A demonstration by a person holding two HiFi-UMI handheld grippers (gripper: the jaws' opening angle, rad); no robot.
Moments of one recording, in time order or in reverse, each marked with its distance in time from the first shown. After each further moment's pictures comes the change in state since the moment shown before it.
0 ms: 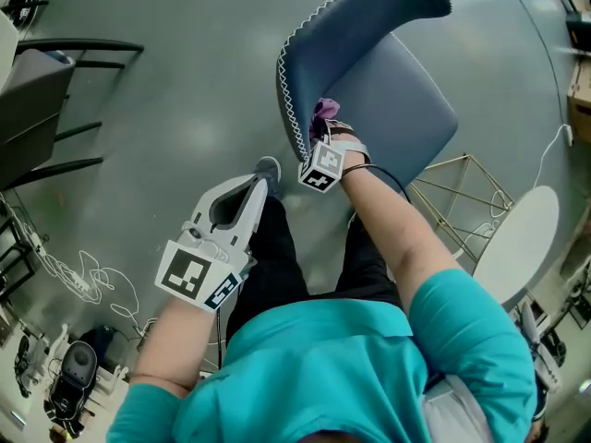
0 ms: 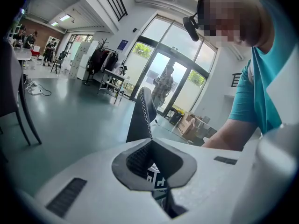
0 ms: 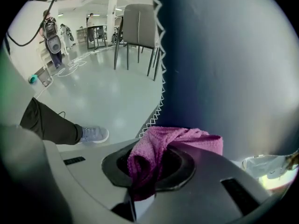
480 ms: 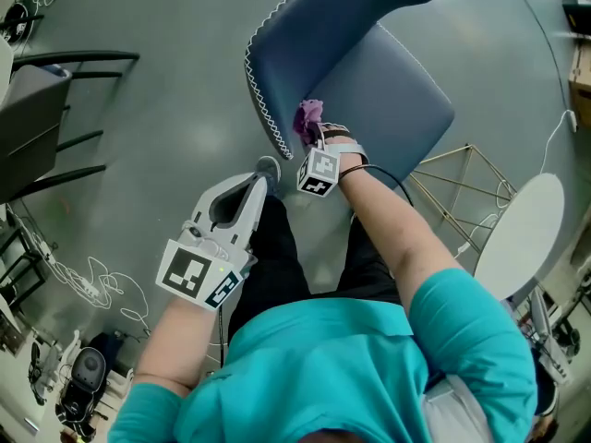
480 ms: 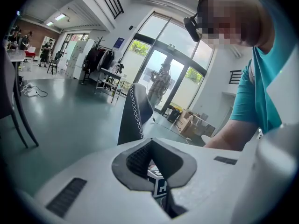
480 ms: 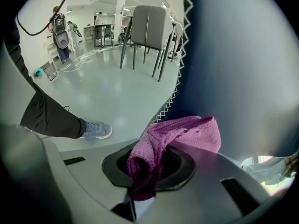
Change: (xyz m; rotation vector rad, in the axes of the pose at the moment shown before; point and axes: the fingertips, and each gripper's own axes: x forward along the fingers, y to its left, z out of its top) left arm 0.020 -0.020 -0.003 0.027 0.024 -0.019; right arm -0.005 0.016 -0.016 -0.067 -0.019 0.009
